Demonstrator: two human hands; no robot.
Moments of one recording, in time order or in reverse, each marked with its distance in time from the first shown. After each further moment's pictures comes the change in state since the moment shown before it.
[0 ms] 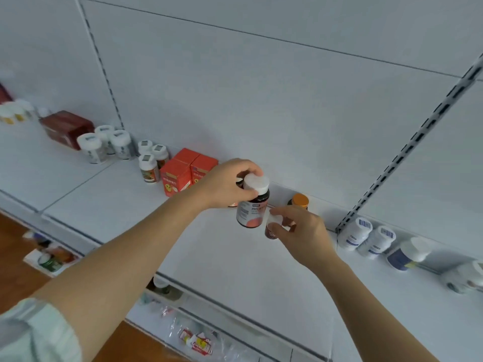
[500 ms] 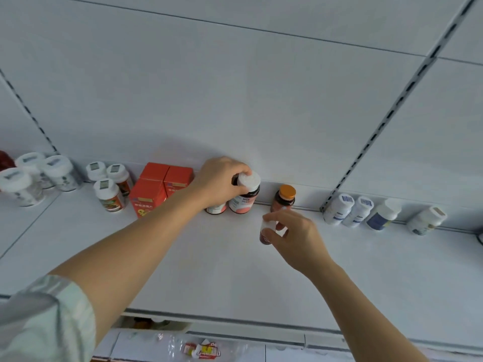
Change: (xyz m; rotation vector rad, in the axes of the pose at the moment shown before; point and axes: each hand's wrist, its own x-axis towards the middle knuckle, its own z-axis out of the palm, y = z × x) left_hand 0.067 -0.046 0.005 0.315 -0.089 0.286; right_hand -0.012 -0.017 0.038 -0.087 0.156 0.187
